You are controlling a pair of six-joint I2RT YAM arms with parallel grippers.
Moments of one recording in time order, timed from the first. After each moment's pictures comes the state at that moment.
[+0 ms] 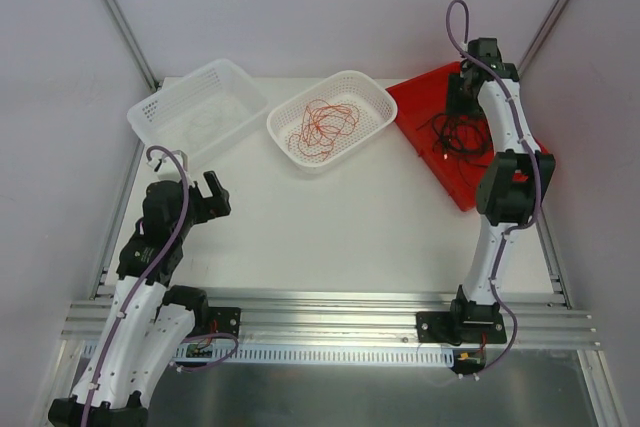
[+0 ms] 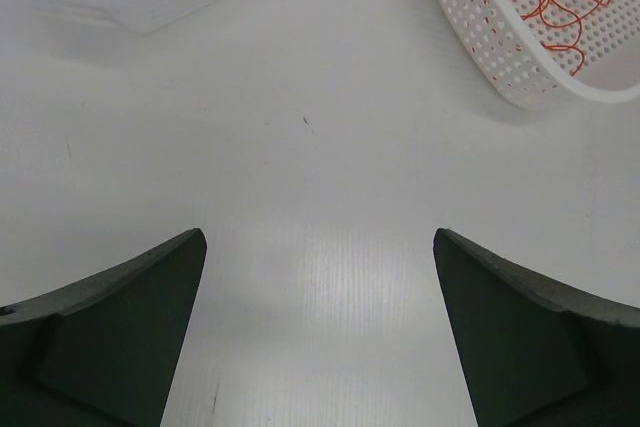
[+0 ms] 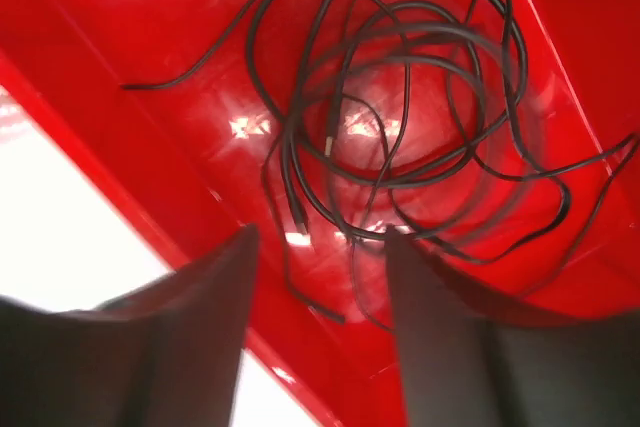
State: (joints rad) left arm -0.16 0.56 0.63 -0.54 -0.12 -0.32; right arm 0.00 2.09 2.08 -0.96 0.11 0.04
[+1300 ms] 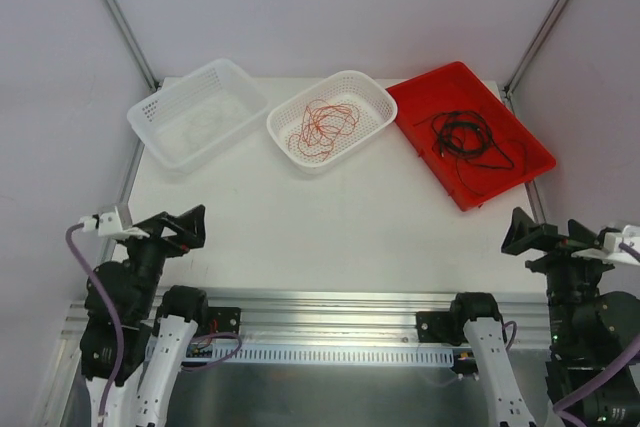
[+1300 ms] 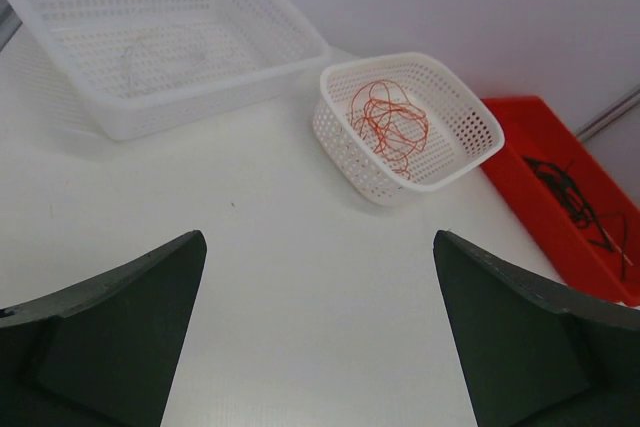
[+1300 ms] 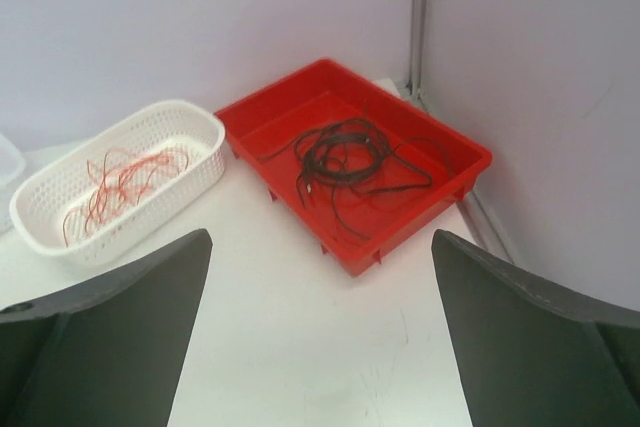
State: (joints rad) left arm -0.16 0.07 0.74 -0.73 -0.11 -0.44; right arm 0.02 0.32 1.33 -0.97 0.20 0.12
